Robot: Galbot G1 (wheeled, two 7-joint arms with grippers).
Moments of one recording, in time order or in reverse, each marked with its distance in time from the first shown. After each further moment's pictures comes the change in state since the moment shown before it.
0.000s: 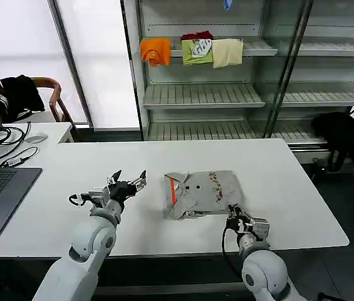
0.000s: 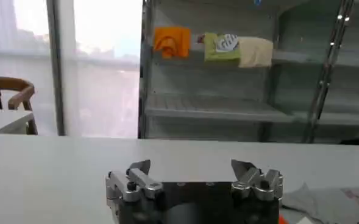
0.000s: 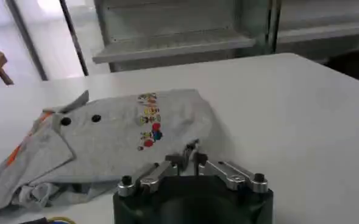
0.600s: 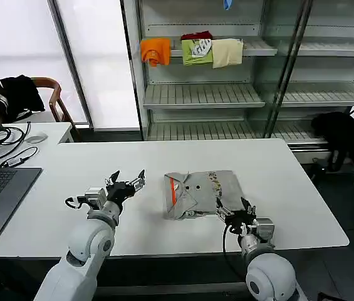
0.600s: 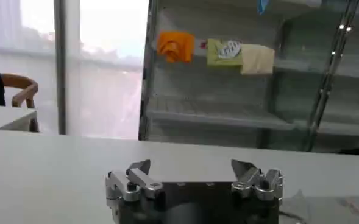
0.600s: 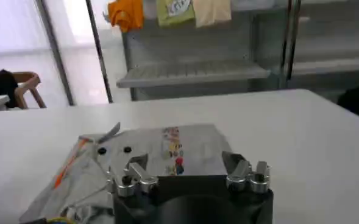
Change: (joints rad) left arm 0.036 -0.027 -0.036 -0.051 -0.010 -0.001 -0.009; right arm -0.021 -0.012 0.012 0.119 -0.073 0.003 -0.057
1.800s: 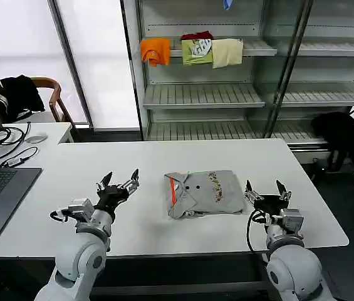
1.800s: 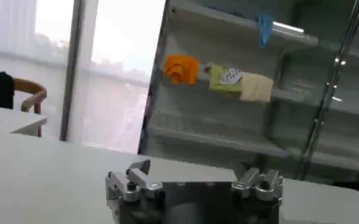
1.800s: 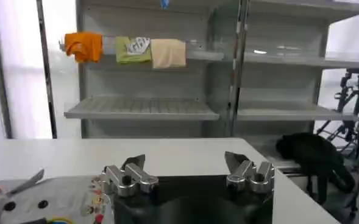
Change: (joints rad) left arm 0.119 -0.047 -0.078 -0.146 -0.002 -0.025 0.007; right arm 0.000 -0.024 0.145 0.032 -0.112 0.012 0.001
